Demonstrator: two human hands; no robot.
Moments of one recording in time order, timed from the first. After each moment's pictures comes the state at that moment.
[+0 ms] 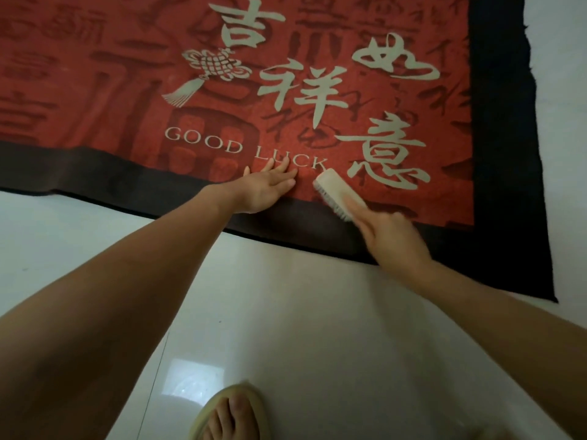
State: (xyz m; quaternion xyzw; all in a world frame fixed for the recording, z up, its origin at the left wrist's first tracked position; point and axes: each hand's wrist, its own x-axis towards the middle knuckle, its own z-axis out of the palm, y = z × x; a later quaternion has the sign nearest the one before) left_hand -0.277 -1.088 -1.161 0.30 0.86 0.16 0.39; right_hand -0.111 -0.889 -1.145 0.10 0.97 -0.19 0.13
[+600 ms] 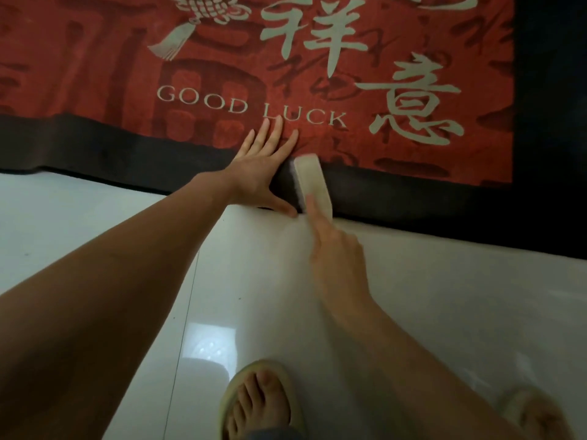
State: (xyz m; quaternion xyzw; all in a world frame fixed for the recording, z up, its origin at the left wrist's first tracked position) left_hand -0.272 -1.120 -1.191 0.42 0.86 0.03 0.29; right_hand -0.081 -1.028 -1.165 0.25 0.91 -0.31 0.13
